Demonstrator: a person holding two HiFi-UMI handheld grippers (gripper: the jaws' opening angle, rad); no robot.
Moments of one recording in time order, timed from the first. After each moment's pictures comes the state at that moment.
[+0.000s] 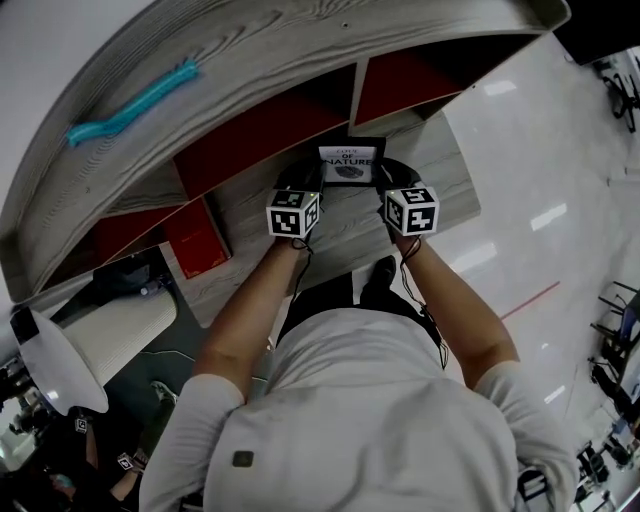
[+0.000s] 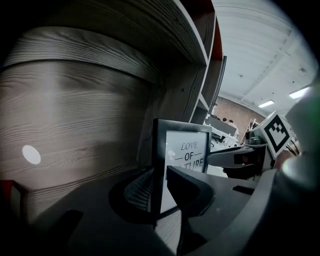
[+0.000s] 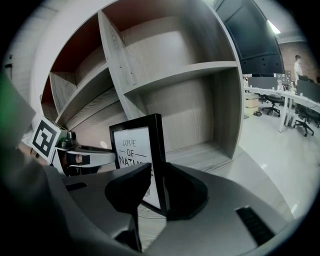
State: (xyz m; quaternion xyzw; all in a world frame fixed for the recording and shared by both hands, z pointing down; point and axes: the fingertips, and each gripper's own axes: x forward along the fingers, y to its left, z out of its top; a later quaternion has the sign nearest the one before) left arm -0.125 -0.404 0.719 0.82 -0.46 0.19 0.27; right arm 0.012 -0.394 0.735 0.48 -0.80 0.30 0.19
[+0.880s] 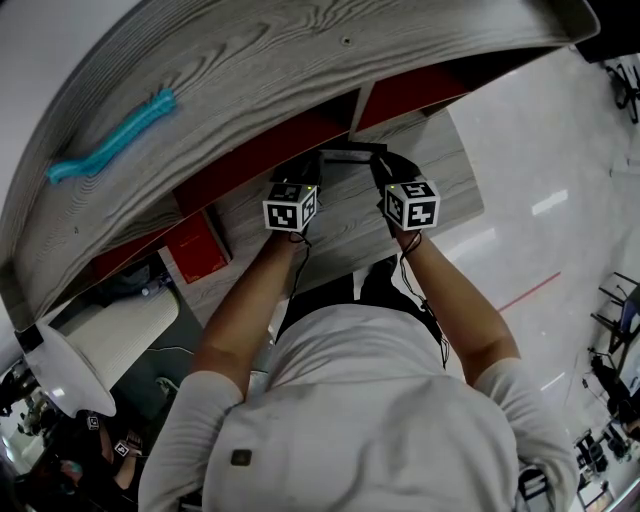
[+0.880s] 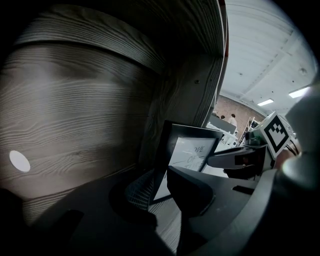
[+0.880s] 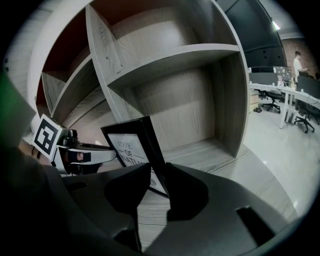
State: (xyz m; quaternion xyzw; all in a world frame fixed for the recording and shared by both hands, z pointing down) left arm -0.127 -0.431 0.741 0.83 -0.45 0.20 0.28; right arm 0.010 -0.417 0.754 0.48 -0.80 0.32 0.19
